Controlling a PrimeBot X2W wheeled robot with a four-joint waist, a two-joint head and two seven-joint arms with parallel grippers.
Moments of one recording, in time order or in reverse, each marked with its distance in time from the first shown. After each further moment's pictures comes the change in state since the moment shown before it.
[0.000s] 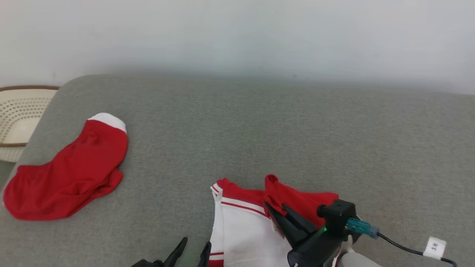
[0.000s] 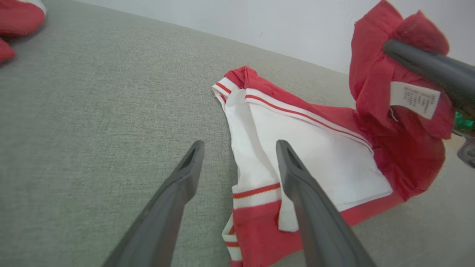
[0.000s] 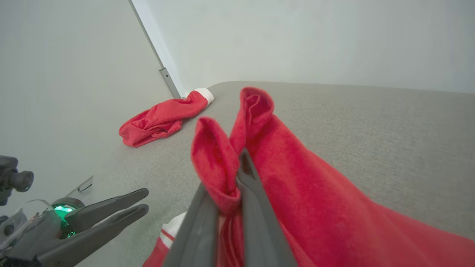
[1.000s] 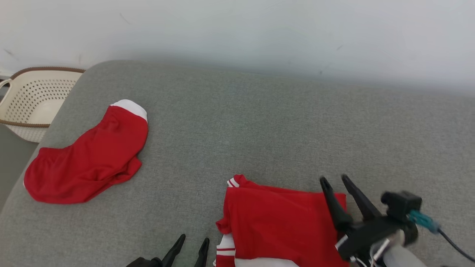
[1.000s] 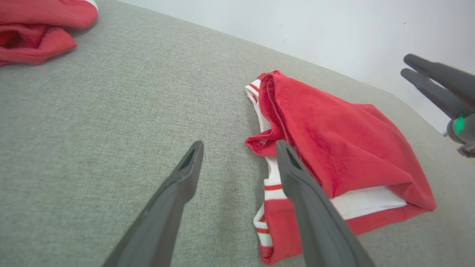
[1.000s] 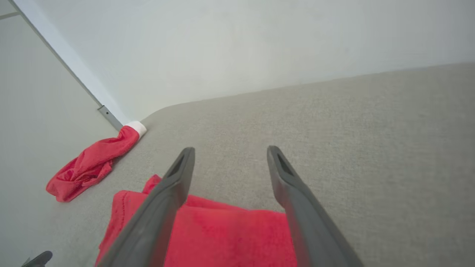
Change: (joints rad) left arm -0.006 0.000 -0.001 -0.012 -0.021 0.015 0.000; right arm 0.054 0.023 -0.338 0.078 0.021 0.000 0.000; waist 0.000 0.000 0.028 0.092
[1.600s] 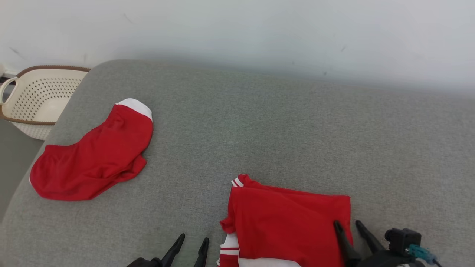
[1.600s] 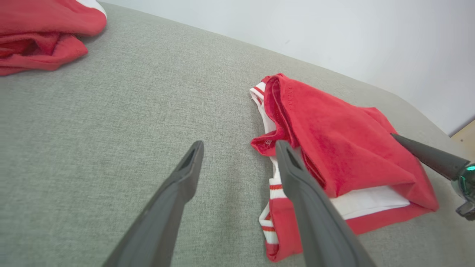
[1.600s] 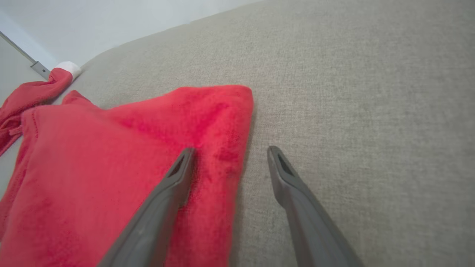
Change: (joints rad) left arm 0.008 0.000 0.009 -0.013 0.022 -0.002 0.000; right arm 0.130 0.028 -0.080 0.177 -0.070 0.000 0.000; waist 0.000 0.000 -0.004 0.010
